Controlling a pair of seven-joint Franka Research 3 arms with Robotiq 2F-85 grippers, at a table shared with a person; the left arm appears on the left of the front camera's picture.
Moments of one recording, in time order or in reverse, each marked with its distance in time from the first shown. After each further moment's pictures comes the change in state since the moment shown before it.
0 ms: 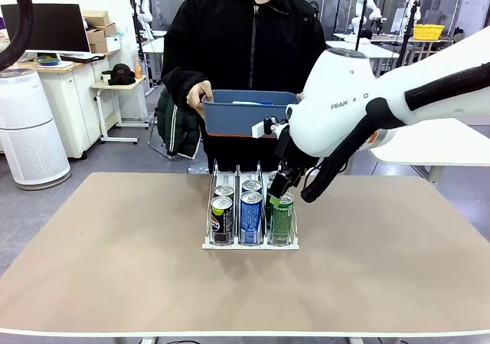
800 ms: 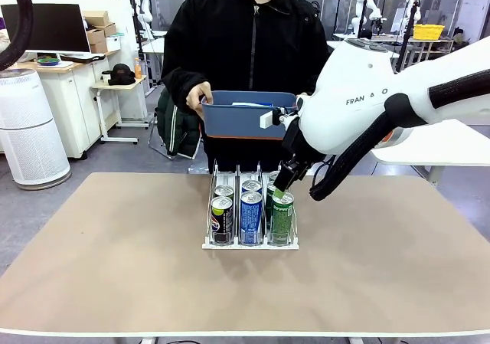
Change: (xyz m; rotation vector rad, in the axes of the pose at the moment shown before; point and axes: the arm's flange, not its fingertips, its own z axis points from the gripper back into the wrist) left arm 0.000 0.000 0.000 0.000 0.000 0.000; right arm -0.009 0.000 0.016 -0.025 -0.051 -0.014
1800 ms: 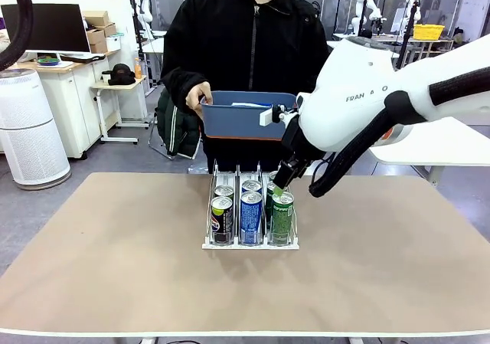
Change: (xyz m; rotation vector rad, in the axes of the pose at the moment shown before) left arm 0.000 0.000 0.000 0.000 0.000 0.000; right arm 0.004 -0.003 0.009 0.000 -0.022 0.000
